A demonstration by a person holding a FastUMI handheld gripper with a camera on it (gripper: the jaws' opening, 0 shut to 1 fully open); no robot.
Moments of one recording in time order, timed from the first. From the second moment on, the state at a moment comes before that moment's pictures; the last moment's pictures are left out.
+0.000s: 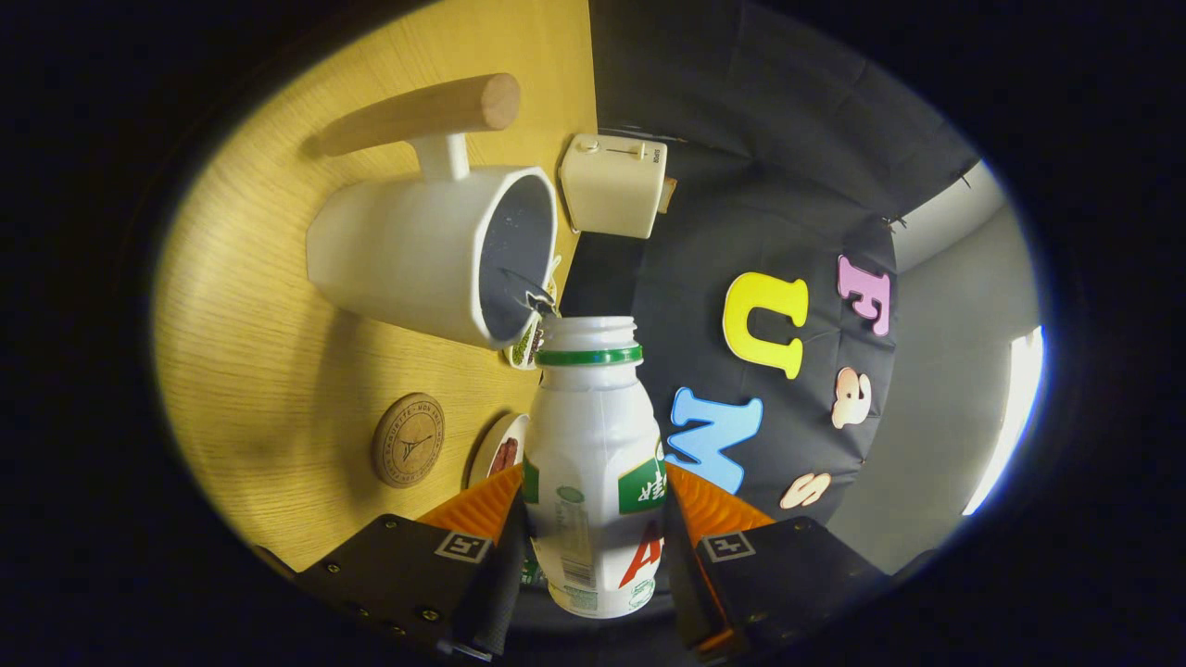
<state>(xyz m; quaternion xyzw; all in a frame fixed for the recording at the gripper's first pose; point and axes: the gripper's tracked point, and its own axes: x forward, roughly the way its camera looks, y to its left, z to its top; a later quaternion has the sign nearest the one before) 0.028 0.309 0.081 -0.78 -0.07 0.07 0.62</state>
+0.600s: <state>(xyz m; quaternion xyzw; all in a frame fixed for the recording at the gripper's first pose) 0.030 0.306 0.084 -0.81 -0.06 0.07 0.59</state>
